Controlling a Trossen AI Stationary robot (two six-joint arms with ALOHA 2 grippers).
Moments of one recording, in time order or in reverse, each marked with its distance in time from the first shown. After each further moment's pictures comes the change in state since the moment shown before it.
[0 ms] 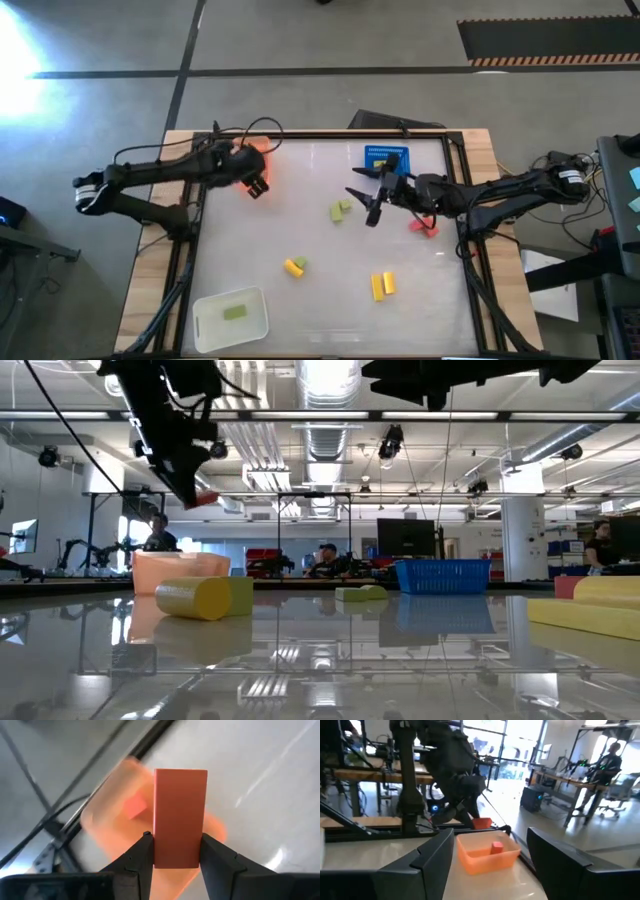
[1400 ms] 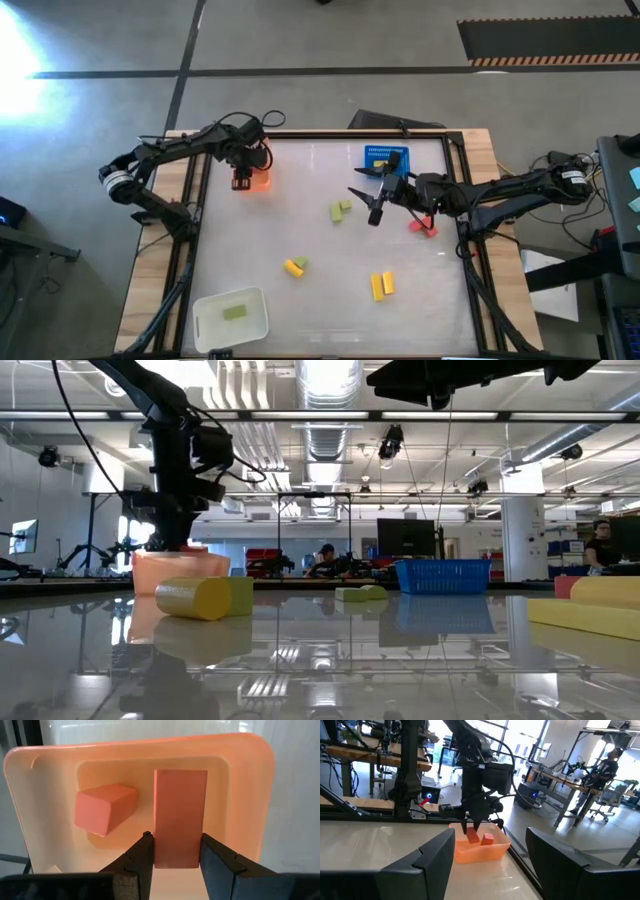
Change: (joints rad) left arm 0.393 0.258 0.036 0.003 0.403 0.949; right arm -0.006 -0.029 0.000 -0.077 0.002 -0.073
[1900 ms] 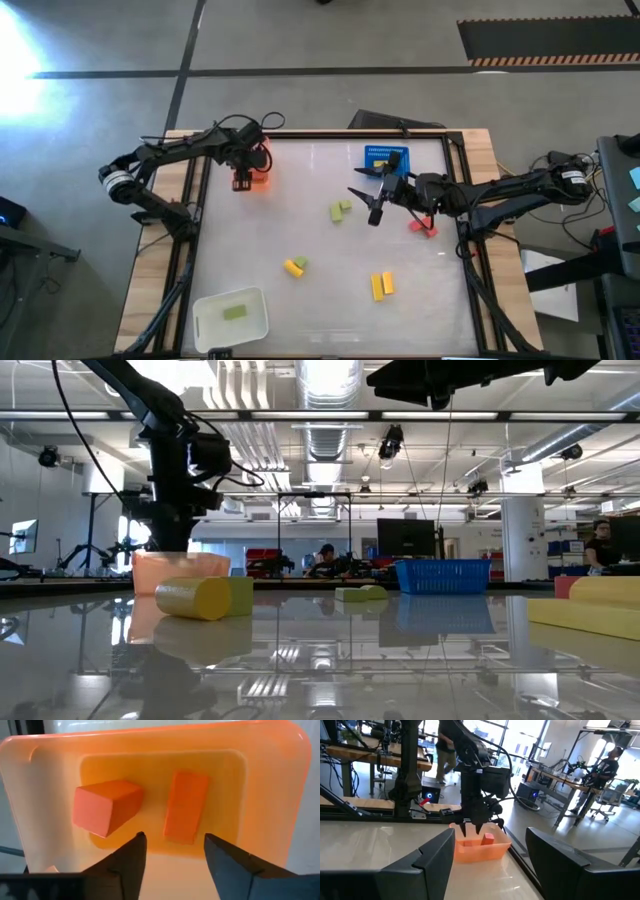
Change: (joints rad) left arm 0.003 -0.001 -0.057 0.081 -0.035 -0.006; right arm 0.000 0.001 0.000 -0.001 0.000 0.006
